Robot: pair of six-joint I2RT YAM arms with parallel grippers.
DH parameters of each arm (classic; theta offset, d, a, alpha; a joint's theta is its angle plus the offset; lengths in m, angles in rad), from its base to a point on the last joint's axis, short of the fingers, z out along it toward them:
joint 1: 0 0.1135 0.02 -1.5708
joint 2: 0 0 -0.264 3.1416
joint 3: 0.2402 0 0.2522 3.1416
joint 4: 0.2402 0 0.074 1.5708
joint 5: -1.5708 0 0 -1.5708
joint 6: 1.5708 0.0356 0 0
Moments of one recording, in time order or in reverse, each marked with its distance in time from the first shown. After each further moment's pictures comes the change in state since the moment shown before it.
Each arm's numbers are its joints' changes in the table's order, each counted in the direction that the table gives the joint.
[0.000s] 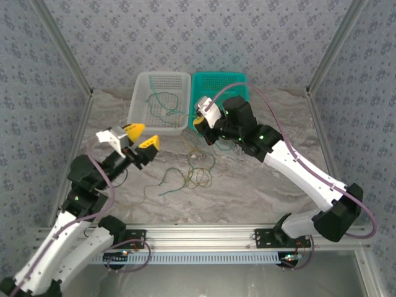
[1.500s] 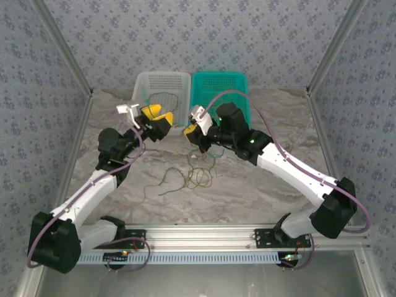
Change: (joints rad) left arm 0.224 0.505 -0.076 -0.704 -0.265 -0.461; right arm 0.026 0.034 -0.107 -0.149 0.163 0.064
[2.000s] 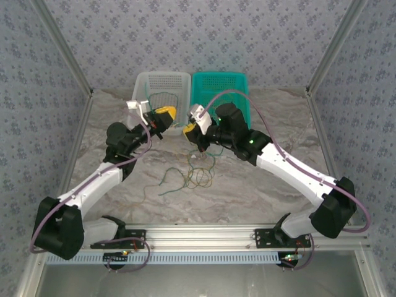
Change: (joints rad) left arm -0.042 0.100 0.055 -0.022 -0.024 -0.011; right arm 0.005 0.002 0.000 -0.033 -0.033 0.012
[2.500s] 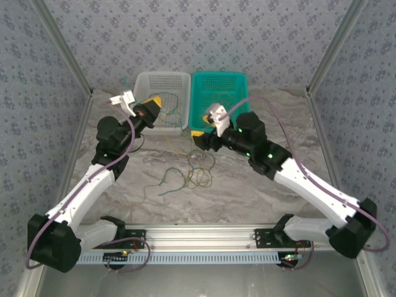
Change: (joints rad) left arm 0.050 -0.111 0.085 0.272 0.232 -0.131; right arm -0.003 -0.262 -0.203 -0.141 -0.172 0.064
